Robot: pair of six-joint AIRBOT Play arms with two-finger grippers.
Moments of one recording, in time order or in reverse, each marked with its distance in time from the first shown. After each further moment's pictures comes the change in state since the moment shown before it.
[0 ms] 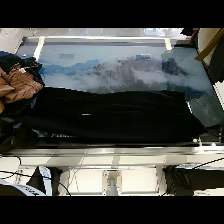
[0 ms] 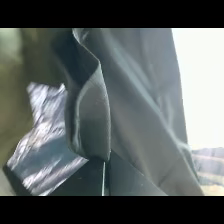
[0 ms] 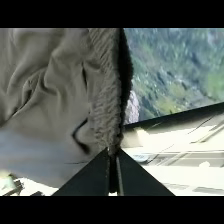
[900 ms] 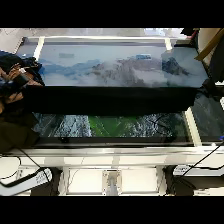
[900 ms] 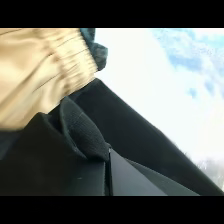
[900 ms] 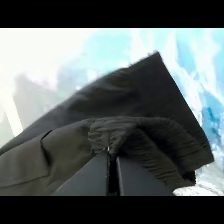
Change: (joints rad) left arm -0.762 -0.622 0.661 0.613 0.384 -0.398; right arm 0.600 0.045 0.208 -0.066 -0.663 0.466
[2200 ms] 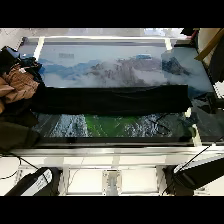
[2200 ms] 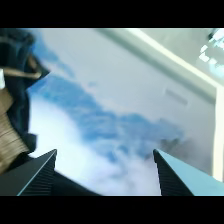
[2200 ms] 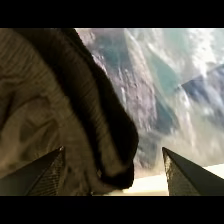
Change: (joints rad) left arm -0.103 0.260 0.090 -0.013 0.072 -0.052; right arm -0.228 -0.418 0.219 0.178 0.304 -0.150
